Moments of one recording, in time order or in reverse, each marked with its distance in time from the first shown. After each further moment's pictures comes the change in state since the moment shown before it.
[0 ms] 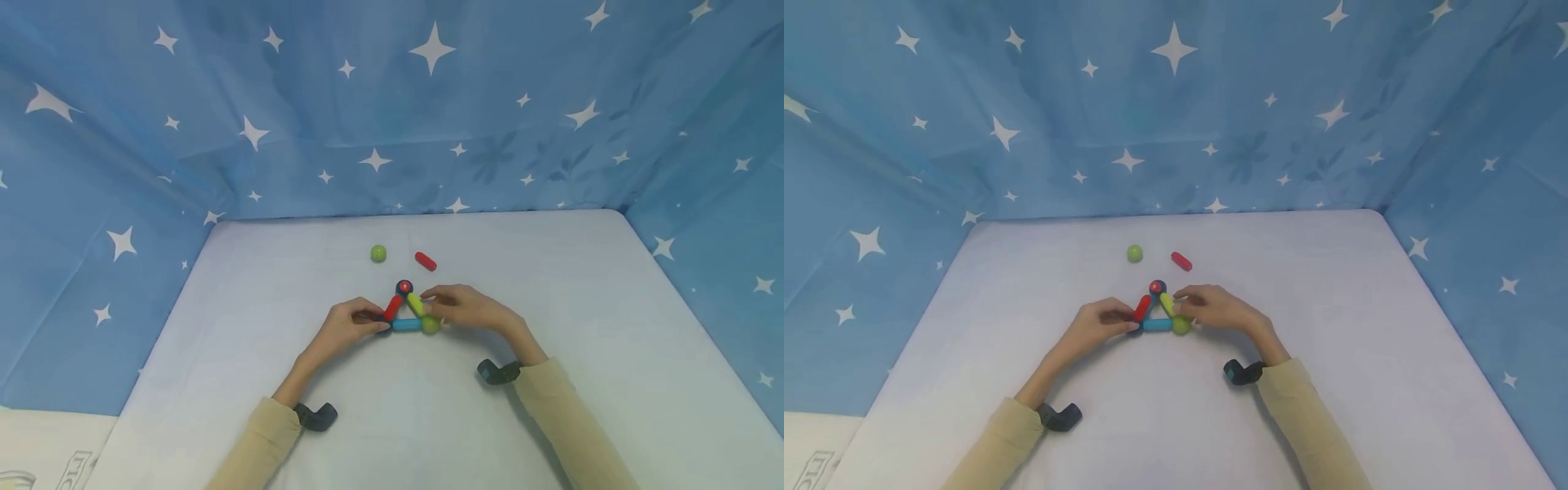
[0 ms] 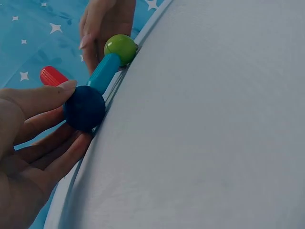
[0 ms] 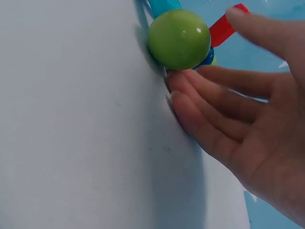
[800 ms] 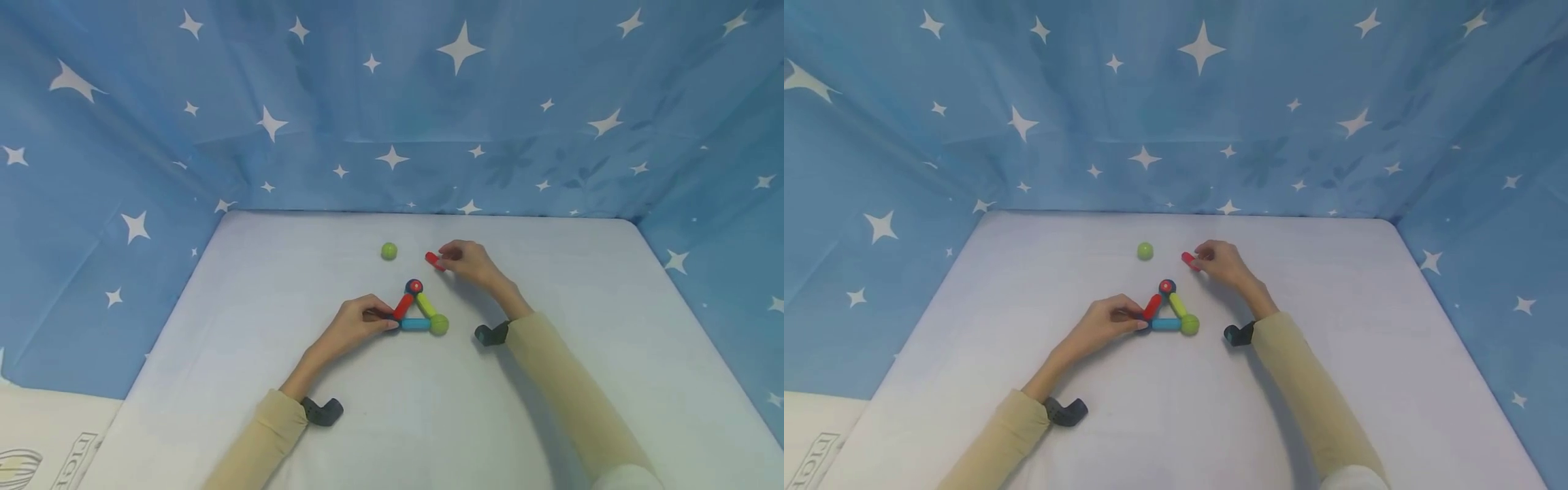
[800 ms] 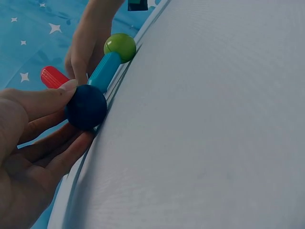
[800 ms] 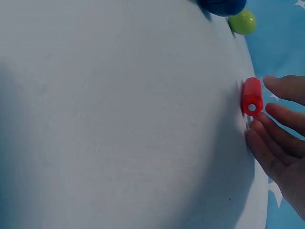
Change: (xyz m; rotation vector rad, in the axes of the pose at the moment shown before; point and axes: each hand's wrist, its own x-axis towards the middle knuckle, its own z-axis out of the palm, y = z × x) left_hand 0.000 -0.002 -0.003 -0.012 -0.030 0.014; right_hand 0.072 0.010 -0.036 -0.043 0.360 0.114
